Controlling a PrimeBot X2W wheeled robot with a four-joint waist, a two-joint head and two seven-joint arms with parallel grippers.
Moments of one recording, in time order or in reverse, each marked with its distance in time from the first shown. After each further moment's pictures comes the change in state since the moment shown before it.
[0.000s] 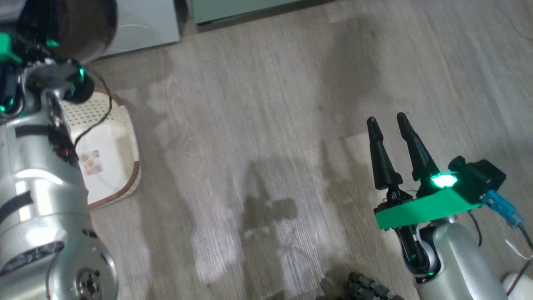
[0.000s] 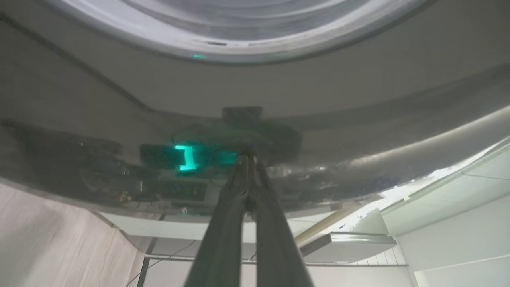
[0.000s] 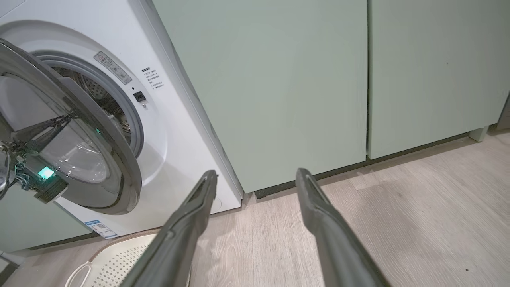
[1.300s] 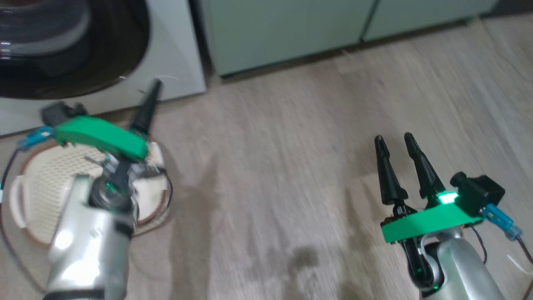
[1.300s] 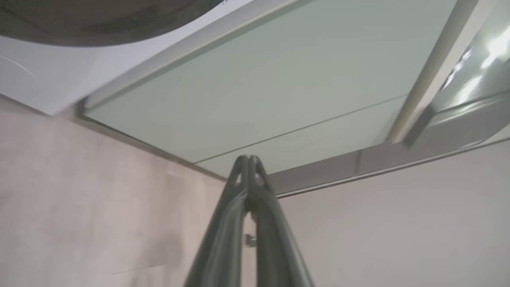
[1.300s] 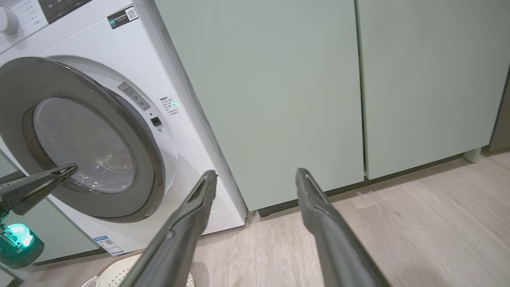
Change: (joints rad) left arm 0.407 0.045 -0.521 -0.248 0.158 0.000 -0.212; right arm 0.047 0.003 -0.040 0.045 -0.034 0.000 0.000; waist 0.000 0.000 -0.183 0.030
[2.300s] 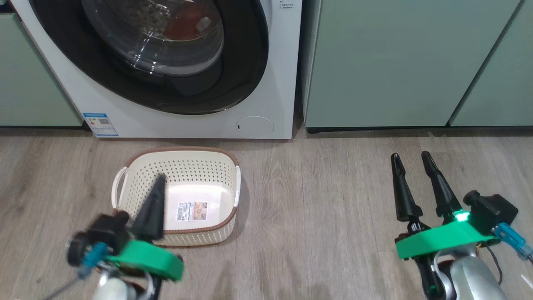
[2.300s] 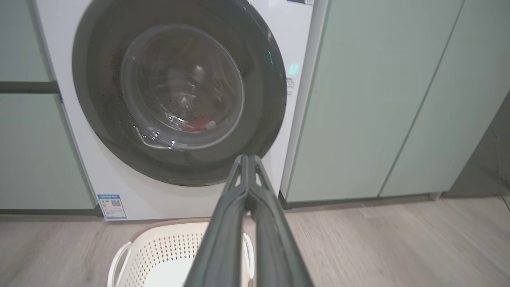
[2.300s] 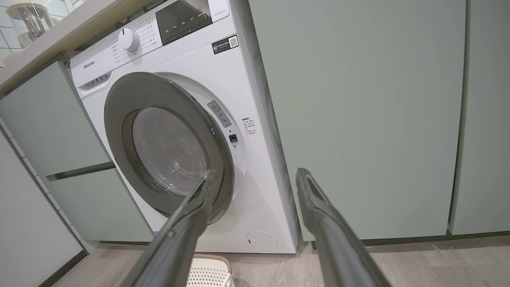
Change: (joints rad) left arm 0.532 -0.015 -0.029 -0.397 1.096 0.040 -0.424; right arm 0.089 -0.009 -0.063 -0.028 -0.050 0.000 0.000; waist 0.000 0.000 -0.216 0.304
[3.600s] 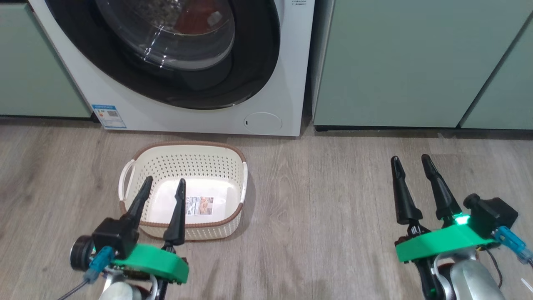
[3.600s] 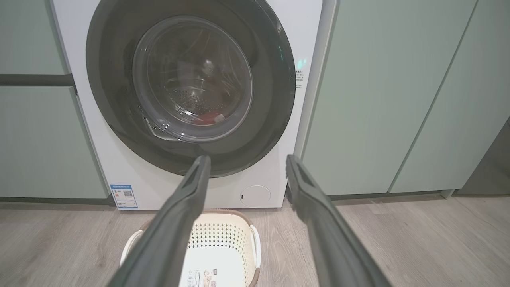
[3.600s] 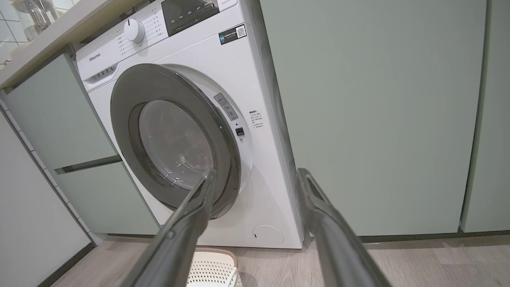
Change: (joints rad) left arm 0.027 -0.007 -0.028 -0.015 0.029 0.041 0.000; right arm 0.016 0.004 -0.002 -0.009 -0.003 0.000 0.000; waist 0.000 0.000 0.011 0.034
